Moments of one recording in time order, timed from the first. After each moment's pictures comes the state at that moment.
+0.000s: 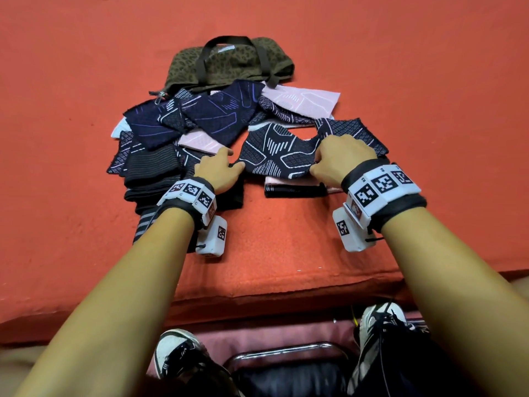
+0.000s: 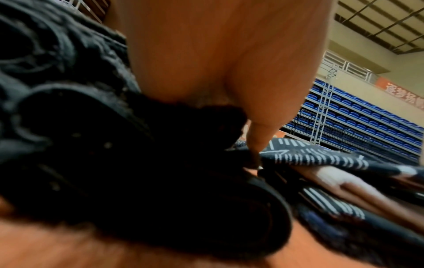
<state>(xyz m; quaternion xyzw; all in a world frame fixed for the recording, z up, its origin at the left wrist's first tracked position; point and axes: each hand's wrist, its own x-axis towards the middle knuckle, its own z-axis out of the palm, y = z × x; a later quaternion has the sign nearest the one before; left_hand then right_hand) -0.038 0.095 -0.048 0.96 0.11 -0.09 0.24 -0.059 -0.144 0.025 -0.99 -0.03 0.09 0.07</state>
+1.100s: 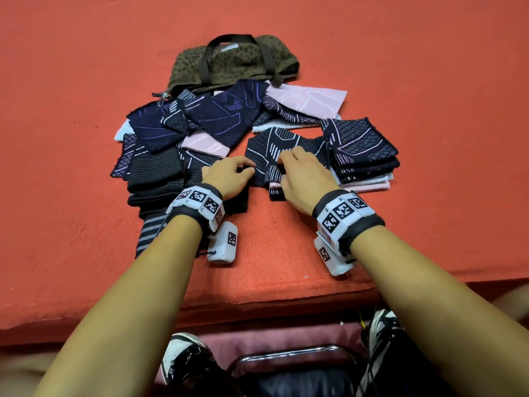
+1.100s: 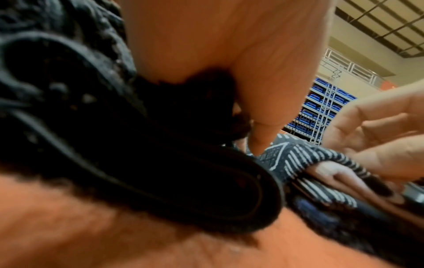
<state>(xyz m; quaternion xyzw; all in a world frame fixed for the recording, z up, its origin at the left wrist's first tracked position) -0.032 0.093 -0.062 0.96 0.03 -0.07 0.26 -0.065 -0.099 -0.031 -0.97 -0.18 0.00 0.15</state>
